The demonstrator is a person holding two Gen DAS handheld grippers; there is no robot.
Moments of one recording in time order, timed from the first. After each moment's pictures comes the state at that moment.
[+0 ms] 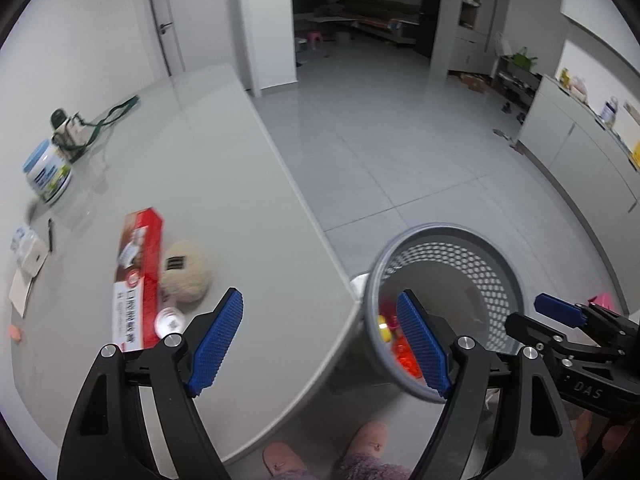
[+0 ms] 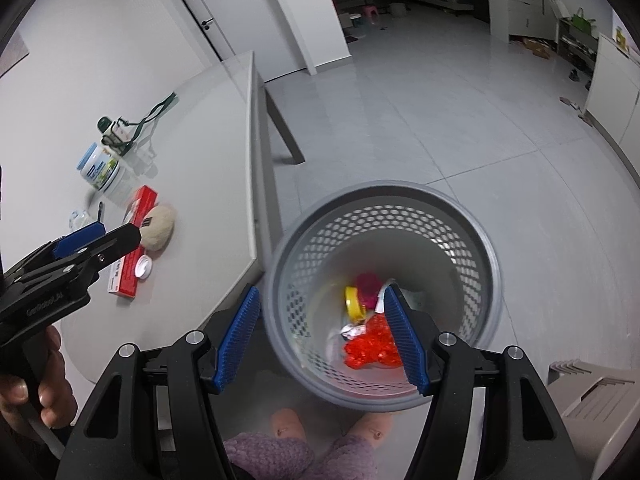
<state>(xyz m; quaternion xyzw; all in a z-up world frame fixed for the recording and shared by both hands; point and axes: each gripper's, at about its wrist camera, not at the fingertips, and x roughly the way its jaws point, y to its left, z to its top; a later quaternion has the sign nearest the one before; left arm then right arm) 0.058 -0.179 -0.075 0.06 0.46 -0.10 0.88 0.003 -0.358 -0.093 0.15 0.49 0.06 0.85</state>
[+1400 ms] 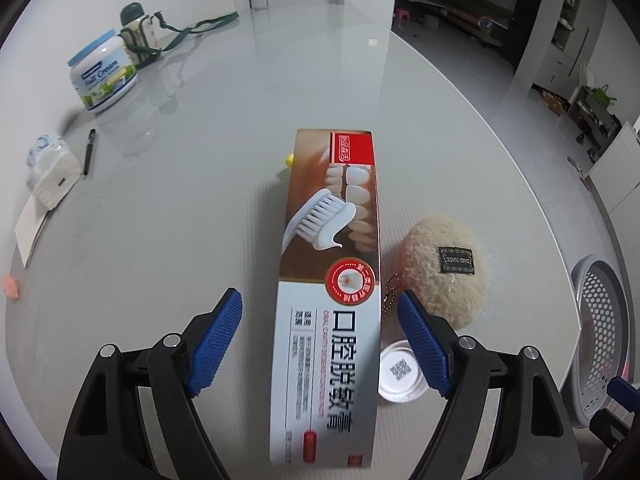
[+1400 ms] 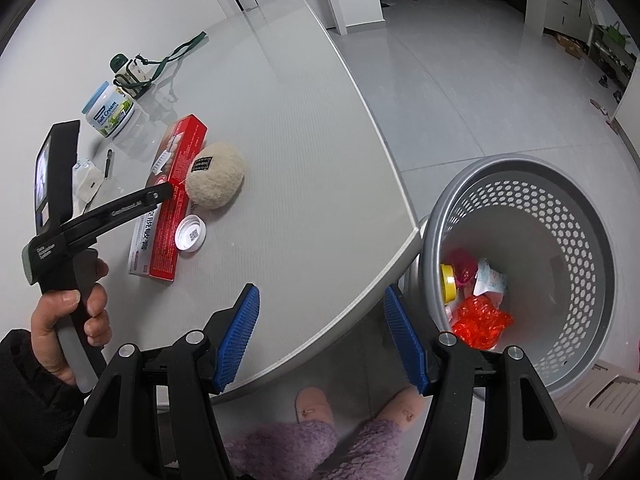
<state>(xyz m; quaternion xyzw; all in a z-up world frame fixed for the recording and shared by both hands) 0.162 0.028 -0.180 0.01 0.52 0.01 0.86 0.052 -0.195 -0.129 0.12 0.55 0.08 0.82</state>
